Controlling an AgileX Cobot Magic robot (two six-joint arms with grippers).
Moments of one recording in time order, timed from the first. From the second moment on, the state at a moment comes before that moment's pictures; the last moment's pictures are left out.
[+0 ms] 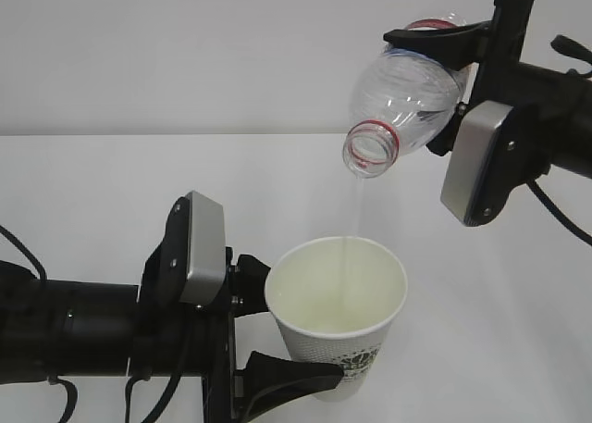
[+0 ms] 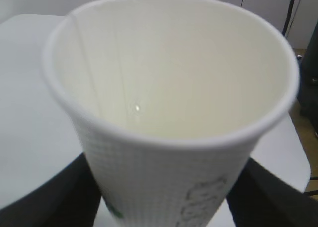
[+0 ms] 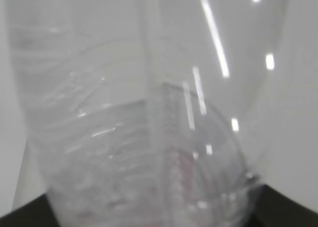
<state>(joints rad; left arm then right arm) -0.65 1.80 -0.54 0.91 -1.02 -0.34 0.20 1.52 -0.69 -0.80 -0.93 -0.97</state>
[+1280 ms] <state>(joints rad) -0.65 1.80 -0.54 0.91 -1.02 -0.34 0.20 1.52 -0.69 -0.80 -0.94 -0.98</state>
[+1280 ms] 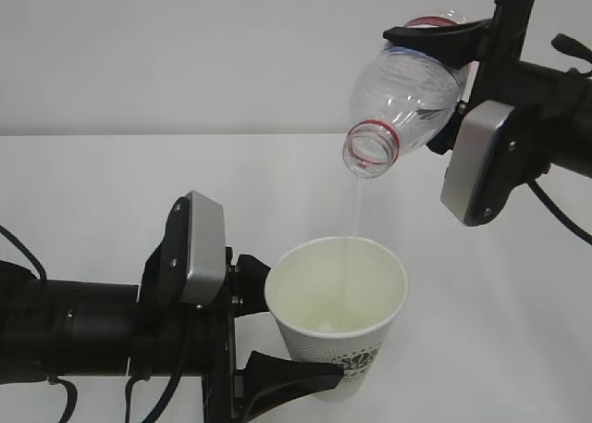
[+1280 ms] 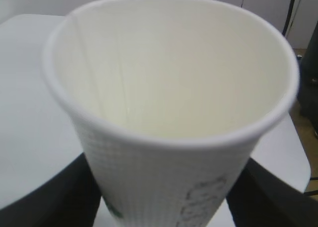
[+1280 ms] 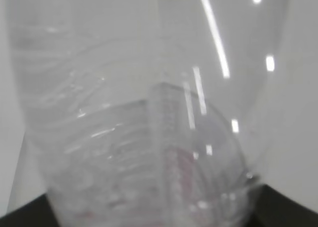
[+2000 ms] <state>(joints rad) -0.65 1.80 -0.54 0.91 -1.02 -0.34 0.20 1.52 -0.69 -0.80 -0.94 -0.98</state>
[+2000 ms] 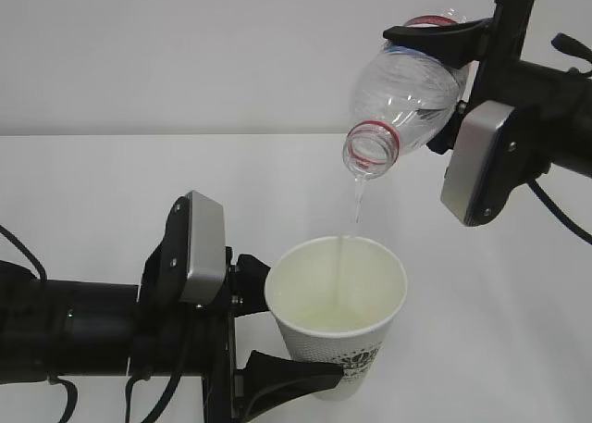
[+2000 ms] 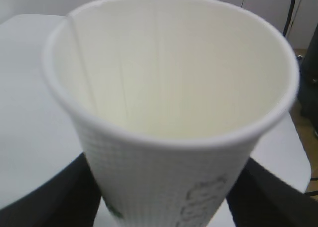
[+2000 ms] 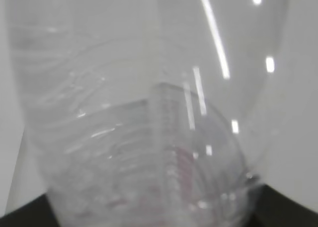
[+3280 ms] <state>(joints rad) -0.65 1.80 -0.54 0.91 -1.02 -0.34 0.20 1.52 -0.69 -0.80 -0.94 -0.98</state>
